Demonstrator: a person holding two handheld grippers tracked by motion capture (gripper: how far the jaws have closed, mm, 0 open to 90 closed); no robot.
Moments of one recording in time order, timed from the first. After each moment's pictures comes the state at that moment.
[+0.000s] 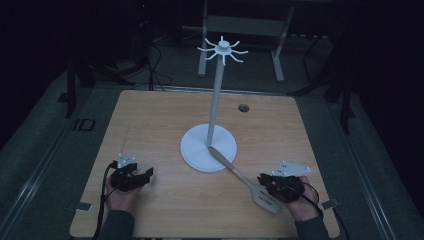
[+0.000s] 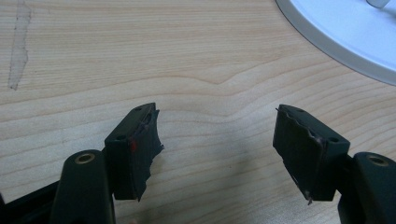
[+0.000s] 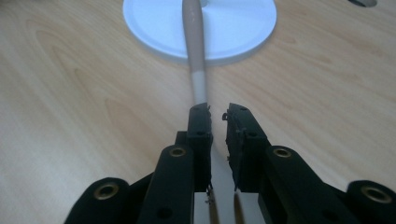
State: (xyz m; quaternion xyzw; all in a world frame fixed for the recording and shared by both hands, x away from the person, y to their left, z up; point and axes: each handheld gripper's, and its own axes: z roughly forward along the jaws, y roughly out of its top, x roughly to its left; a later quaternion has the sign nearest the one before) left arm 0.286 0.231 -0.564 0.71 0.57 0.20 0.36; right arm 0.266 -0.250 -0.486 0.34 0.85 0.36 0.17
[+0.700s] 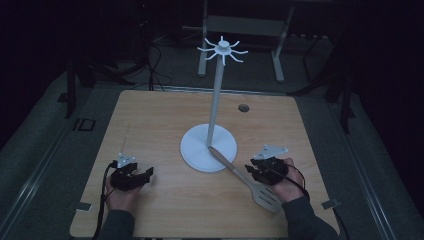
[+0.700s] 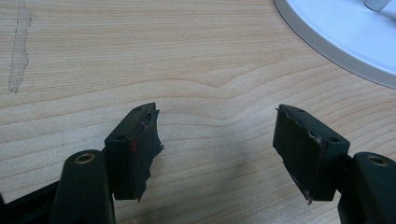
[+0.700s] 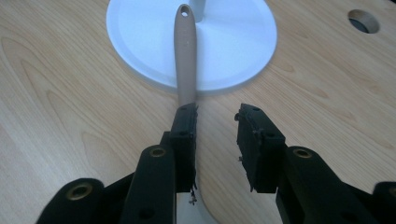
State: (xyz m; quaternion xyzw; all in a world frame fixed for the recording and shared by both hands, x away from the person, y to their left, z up) left arm 0.287 0.231 -0.564 0.71 0.57 0.20 0.37; right arm 0.309 -0.206 -0.471 0.32 0.88 0.31 0.18
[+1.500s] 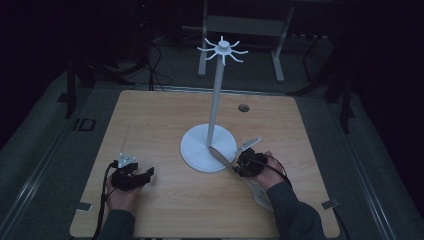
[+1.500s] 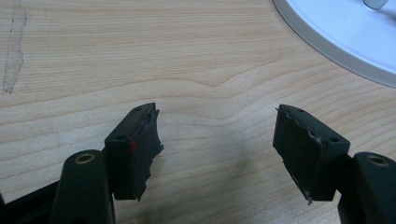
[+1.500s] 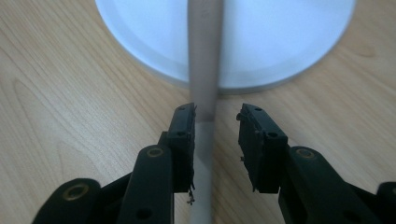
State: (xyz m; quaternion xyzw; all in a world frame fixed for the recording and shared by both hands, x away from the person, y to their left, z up) left arm 0.287 0.229 -0.564 0.71 0.57 0.19 0.37; right arm 0.356 -0.171 -0.514 0.31 0.91 0.24 0.10
